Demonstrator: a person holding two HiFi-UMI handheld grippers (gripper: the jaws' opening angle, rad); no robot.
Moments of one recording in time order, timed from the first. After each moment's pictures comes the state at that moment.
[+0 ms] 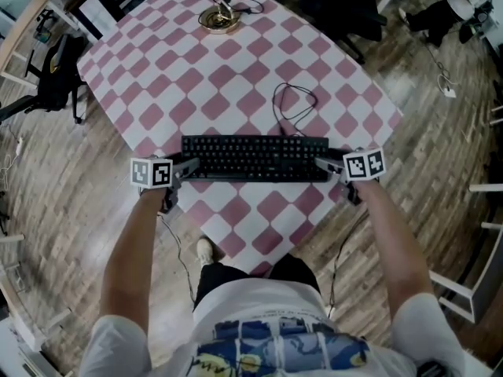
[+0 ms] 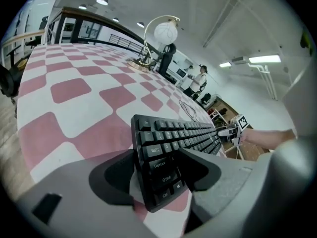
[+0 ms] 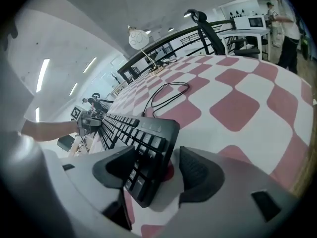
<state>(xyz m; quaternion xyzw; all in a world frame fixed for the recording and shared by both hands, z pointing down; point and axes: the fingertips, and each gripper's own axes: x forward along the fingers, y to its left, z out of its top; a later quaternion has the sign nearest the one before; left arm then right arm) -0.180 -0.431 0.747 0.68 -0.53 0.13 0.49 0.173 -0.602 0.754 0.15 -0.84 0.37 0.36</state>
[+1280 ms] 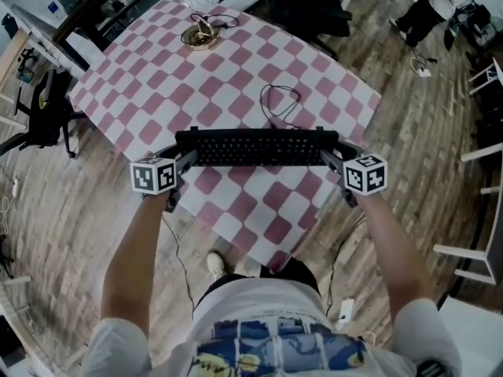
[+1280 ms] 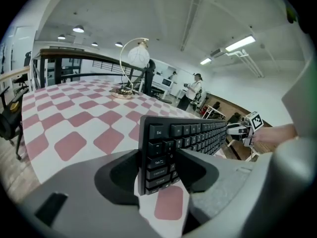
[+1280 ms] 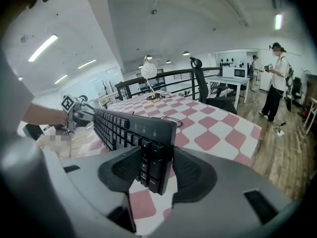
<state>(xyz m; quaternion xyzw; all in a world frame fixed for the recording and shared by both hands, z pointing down) -0.181 -0.452 0.661 0.74 -0.55 0.16 0.36 0.200 -0.561 0.655 0.31 -0.88 0.22 0.30</state>
